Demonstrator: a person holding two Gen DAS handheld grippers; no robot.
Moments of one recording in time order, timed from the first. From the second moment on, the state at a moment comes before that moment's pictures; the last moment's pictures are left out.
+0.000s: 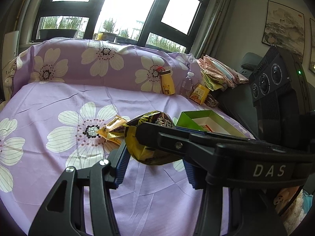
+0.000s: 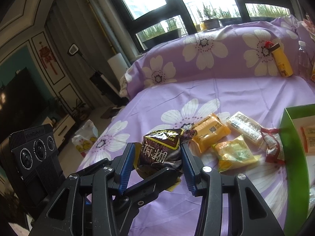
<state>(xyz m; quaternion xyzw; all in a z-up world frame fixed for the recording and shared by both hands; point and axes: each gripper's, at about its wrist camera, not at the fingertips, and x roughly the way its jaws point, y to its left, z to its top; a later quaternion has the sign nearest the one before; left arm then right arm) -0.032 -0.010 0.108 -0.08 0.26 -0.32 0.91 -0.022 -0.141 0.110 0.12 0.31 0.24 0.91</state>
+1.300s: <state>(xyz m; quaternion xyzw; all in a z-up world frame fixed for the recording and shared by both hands) -0.044 -0.093 0.150 -0.05 0.25 -0.37 0.89 -0.050 -0.214 0.148 0.14 0.30 0.20 0.92</state>
